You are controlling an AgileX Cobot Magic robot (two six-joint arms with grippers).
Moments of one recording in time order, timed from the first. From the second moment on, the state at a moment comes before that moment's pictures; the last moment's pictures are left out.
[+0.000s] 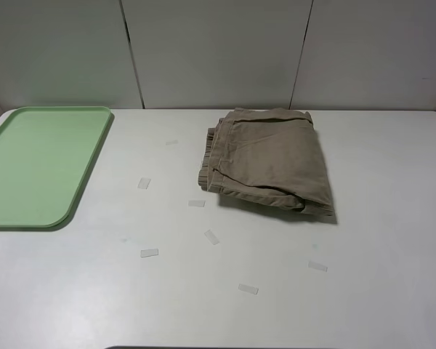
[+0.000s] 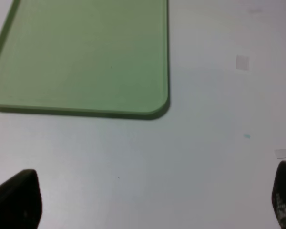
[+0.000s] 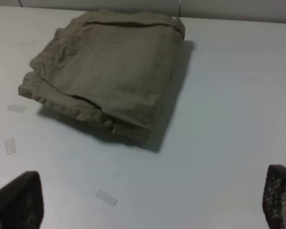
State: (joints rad) left arm 0.07 -0.01 -0.49 0.00 1.06 -0.03; right arm 0.19 0.00 -0.49 0.07 1.03 0.04
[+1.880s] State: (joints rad) left arm 0.01 1.31 -0.94 -0.35 0.62 0.33; right arm 0.19 0.00 -0.49 0.07 1.03 0.04
